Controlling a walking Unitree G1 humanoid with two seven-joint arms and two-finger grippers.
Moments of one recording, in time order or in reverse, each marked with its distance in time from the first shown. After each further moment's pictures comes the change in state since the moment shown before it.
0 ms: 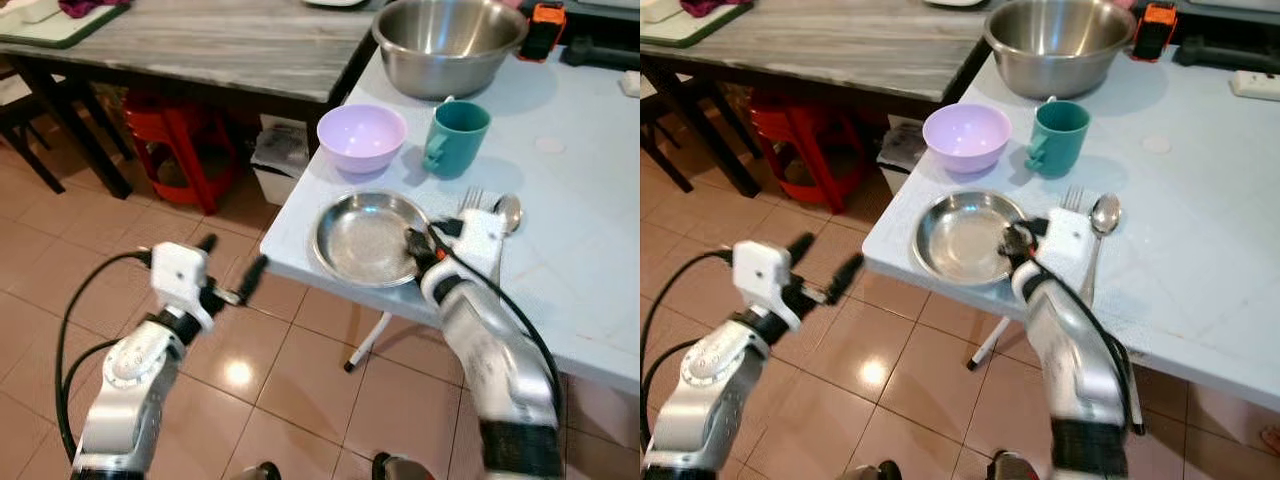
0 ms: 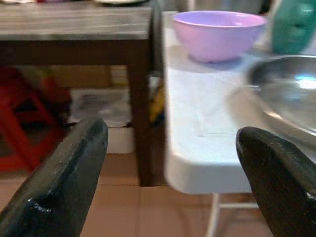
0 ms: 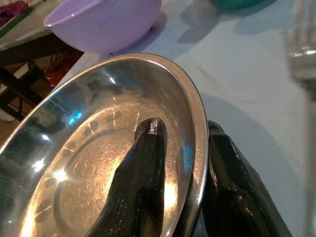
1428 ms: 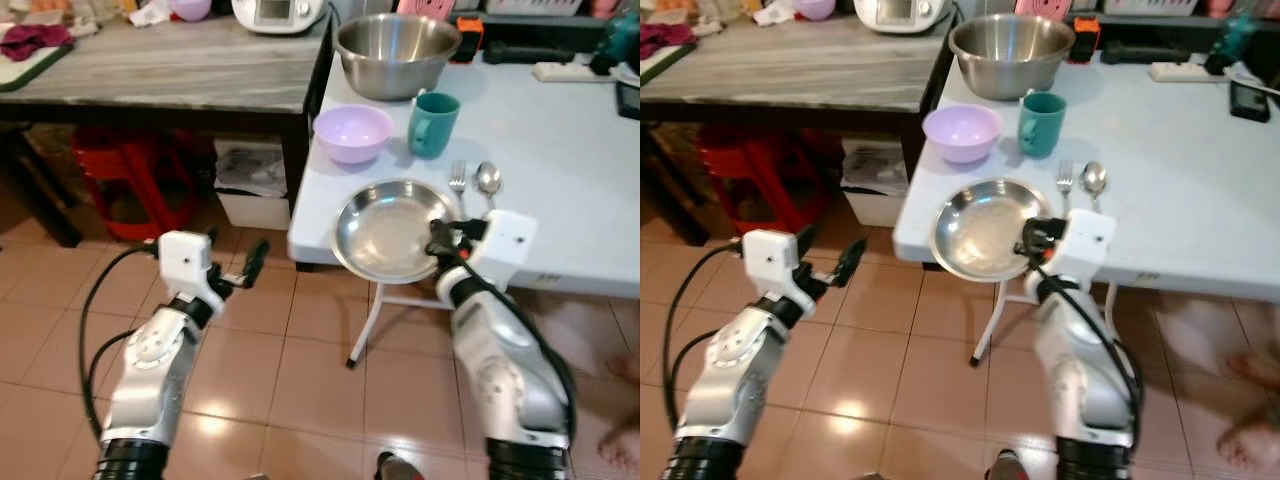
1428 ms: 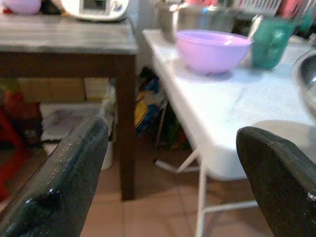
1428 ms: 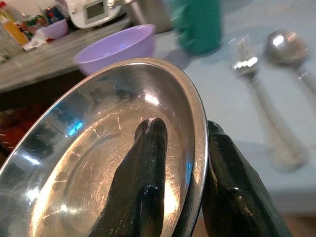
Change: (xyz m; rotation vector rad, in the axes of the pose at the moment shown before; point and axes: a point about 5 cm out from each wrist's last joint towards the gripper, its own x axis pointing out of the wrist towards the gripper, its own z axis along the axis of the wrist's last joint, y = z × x) left arm 0.017 0.003 -0.010 -0.072 -0.011 0.072; right arm -0.009 0.009 0.012 -0.034 -0.119 -0.038
